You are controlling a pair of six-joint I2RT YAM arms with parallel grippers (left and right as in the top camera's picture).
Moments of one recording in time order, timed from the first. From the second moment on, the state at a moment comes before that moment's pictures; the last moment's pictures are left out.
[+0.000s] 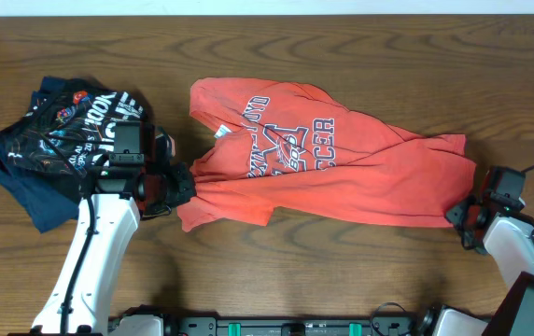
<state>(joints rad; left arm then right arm) -0.02 1.30 0.89 -0.85 0.28 -0.37 -0.38 1.41 0.54 -0.39 0.16 0.54</state>
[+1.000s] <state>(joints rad) -0.02 1.30 0.89 -0.85 0.28 -0.37 -0.39 1.43 0.68 -0.63 0.04 0.44</state>
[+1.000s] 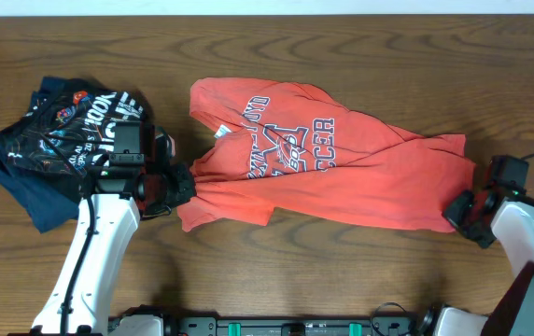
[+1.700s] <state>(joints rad) -0.02 0.93 1.22 -0.85 0.28 -0.35 -0.39 1.02 1.48 -1.12 -0.10 0.26</state>
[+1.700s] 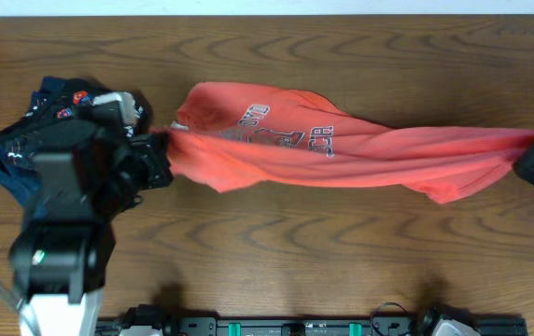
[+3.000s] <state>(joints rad) -0.04 1.62 1.45 -0.30 0.29 -0.35 -0.39 1.72 1.62 -0.45 -0.18 0.27</state>
